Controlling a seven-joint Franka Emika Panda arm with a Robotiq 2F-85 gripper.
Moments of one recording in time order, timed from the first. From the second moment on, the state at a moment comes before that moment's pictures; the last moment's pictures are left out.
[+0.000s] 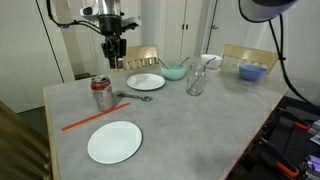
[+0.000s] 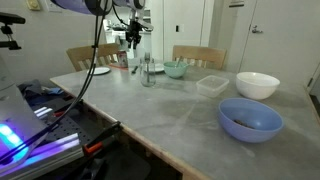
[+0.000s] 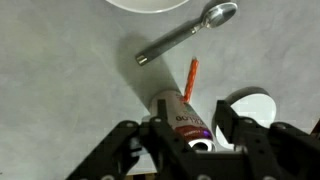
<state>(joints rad) 0.34 1.28 0.20 -0.39 -0.02 1.48 -1.31</state>
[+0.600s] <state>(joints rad) 0.36 1.20 0.10 -0.36 -0.08 1.46 -1.06</state>
